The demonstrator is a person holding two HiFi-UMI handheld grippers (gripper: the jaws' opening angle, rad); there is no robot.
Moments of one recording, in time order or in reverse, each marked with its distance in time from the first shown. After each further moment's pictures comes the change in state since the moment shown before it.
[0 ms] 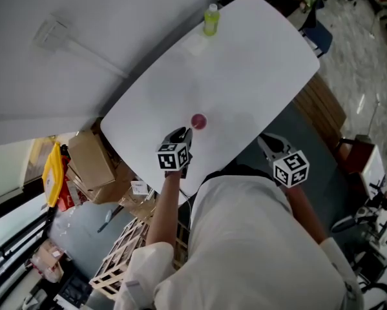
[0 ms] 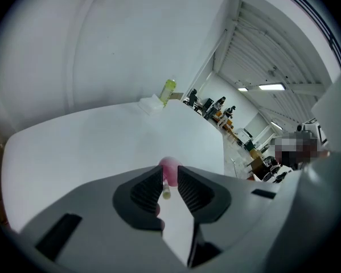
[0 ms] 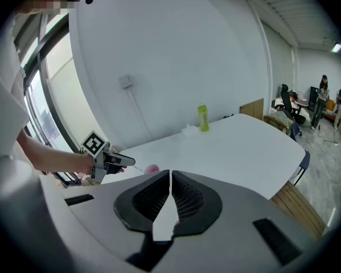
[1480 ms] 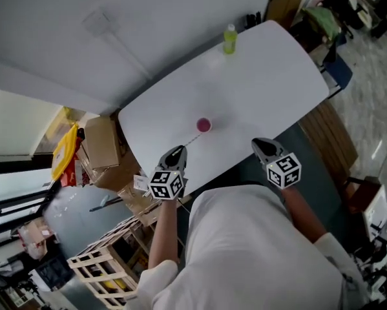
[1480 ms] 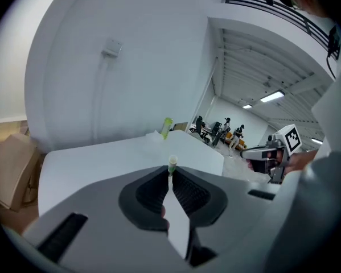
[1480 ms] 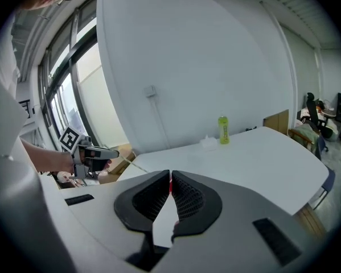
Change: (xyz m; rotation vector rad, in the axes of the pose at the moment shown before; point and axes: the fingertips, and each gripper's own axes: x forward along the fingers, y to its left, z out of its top) left arm -0.127 -0.056 0.003 0.036 -0.343 0.135; right arm 0.000 0.014 0.020 -0.135 -0.104 0.213
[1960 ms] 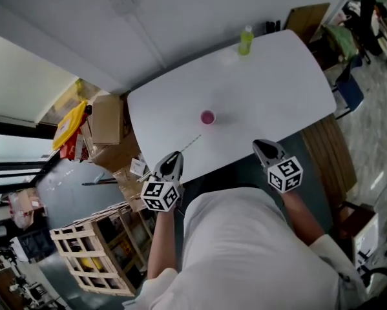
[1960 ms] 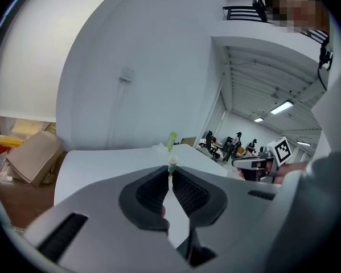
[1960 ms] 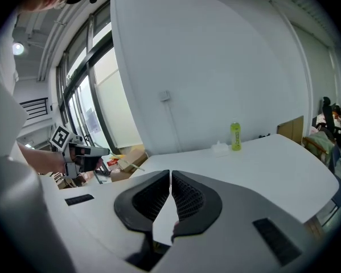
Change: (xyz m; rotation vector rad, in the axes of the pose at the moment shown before) left arm -0.079 -0.042 -0.007 -0.070 -0.166 0.120; right arm -0.021 0.012 0.004 -0.072 -0.030 0.127
